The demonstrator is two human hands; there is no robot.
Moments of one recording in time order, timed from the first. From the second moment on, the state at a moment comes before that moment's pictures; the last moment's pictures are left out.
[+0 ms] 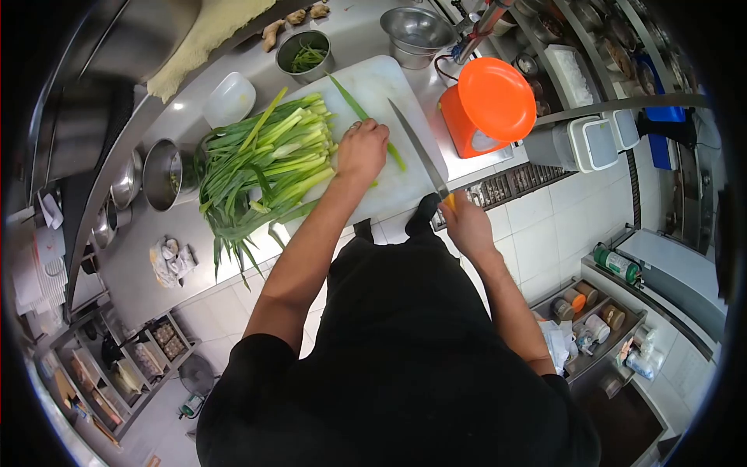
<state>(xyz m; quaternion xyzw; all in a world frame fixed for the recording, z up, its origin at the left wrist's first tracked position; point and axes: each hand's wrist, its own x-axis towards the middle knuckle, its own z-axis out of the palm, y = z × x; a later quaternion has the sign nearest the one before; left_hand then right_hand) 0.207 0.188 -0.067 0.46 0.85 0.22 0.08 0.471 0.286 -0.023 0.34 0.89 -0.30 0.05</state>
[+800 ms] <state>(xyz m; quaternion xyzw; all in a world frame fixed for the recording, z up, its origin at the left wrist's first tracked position) 0.214 0.184 -0.064 0.42 0.88 0.18 0.08 0.458 0.267 0.013 0.33 0.90 -0.21 0.20</state>
